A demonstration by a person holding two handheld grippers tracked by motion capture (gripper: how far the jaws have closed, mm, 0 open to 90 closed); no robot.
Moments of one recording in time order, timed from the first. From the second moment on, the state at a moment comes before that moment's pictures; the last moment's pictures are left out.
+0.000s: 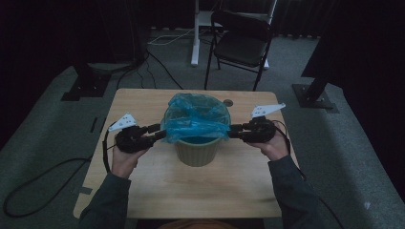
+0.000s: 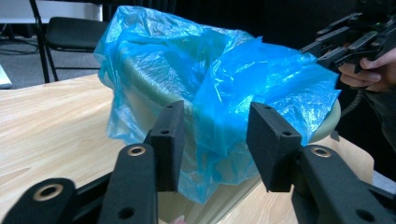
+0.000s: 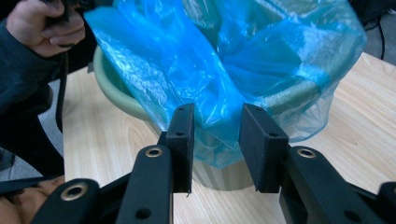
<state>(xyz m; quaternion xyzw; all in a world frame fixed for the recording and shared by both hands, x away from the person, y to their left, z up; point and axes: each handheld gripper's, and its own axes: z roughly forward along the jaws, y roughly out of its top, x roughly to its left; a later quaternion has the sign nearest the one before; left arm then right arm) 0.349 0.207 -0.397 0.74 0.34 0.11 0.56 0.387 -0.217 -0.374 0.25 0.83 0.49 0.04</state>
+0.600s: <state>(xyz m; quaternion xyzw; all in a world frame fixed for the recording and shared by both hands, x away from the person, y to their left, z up) 0.334 0.196 -0.404 0.76 0.32 0.12 0.56 0.379 -0.210 -0.385 0.23 0.85 0.48 0.03</state>
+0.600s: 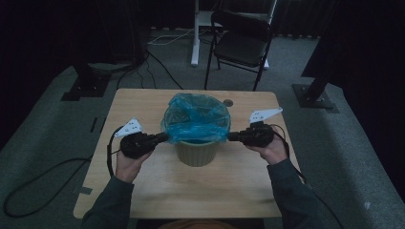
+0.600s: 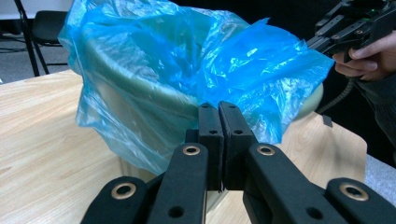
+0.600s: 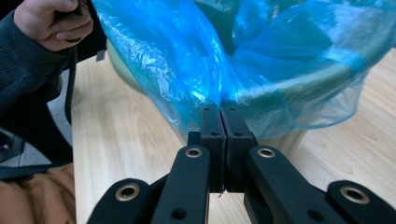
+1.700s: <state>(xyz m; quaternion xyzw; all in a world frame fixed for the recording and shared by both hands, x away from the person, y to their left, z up) 0.331 0.192 -0.435 0.78 0.32 0.09 0.53 0.374 -0.193 -0.403 0.19 0.88 0.43 -0.02</state>
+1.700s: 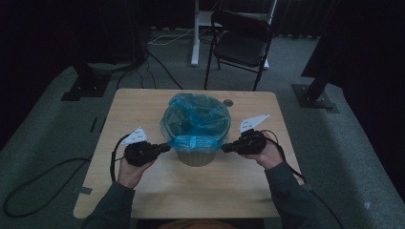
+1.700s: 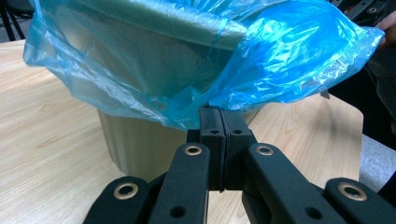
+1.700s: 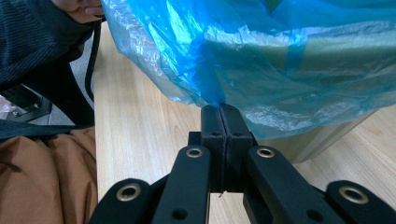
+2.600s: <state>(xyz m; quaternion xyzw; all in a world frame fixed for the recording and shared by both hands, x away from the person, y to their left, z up) 0.336 0.195 -0.451 0.79 0.33 0.08 0.50 0.374 -0.195 -0.418 0.20 0.89 0.41 -0.02</state>
